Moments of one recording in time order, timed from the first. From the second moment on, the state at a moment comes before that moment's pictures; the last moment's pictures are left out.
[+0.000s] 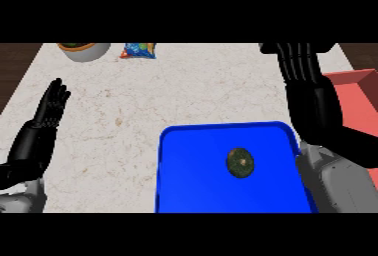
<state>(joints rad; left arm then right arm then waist) -0.08 0.34 0.00 -1.62 0.04 0.07 -0.17 -0.43 -0.21 0.17 -1.67 -0.20 -0.19 -0.14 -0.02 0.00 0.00</state>
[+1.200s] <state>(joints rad) -0.01 0.33 0.11 -1.61 0.31 0.00 0.21 0.28 -0.49 0.25 -2.00 0.45 -0.35 -0.04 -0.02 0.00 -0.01</state>
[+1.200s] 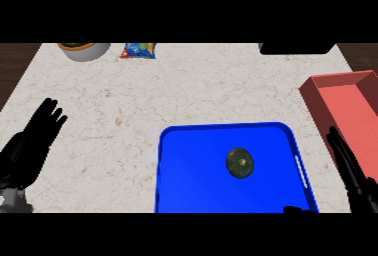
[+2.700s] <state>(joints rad) -0.02 0.28 0.12 -1.63 0.27 -0.02 0.24 -0.08 -0.24 0.50 -1.98 0.73 0.35 0.96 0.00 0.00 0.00</state>
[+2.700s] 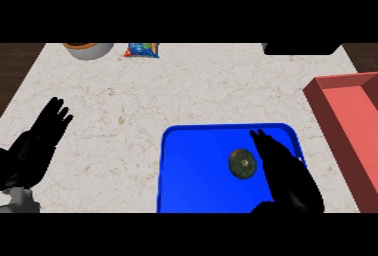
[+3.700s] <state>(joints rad) -0.03 0.24 0.18 -1.65 0.23 -0.07 0.27 -0.11 -0.12 0.47 -1.85 0.90 0.41 0.87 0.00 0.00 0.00</state>
